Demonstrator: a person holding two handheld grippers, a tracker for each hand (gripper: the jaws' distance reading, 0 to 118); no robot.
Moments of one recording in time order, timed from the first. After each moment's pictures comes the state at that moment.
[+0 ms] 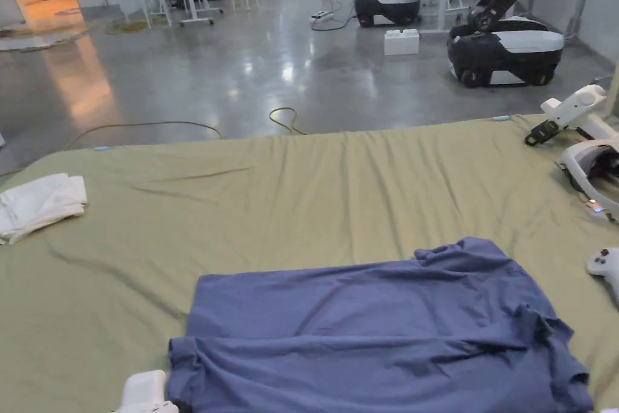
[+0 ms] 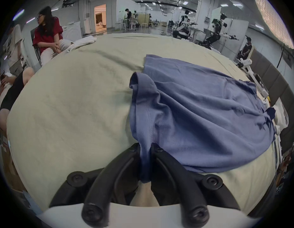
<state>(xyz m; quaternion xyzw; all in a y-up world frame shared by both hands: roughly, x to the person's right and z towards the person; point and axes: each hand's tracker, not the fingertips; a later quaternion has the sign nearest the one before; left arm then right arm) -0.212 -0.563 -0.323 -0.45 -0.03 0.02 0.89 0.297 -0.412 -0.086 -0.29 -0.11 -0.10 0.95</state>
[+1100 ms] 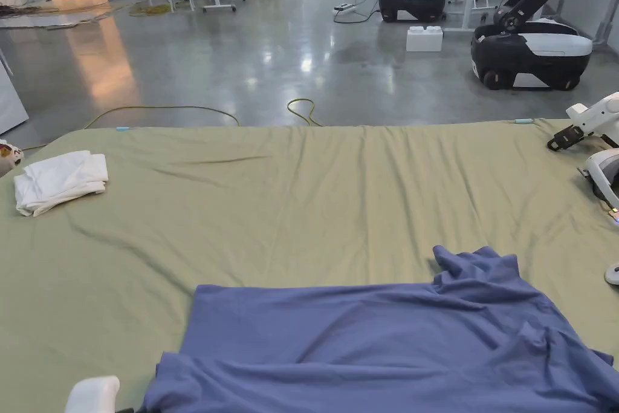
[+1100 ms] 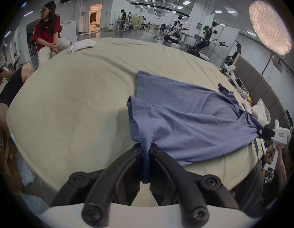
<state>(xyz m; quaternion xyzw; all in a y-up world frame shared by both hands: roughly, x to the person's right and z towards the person) -0.274 -0.496 -0.228 -0.44 -0.09 0.06 0.89 0.321 -0.483 -0.148 -0.40 -0.14 -0.11 0.90</state>
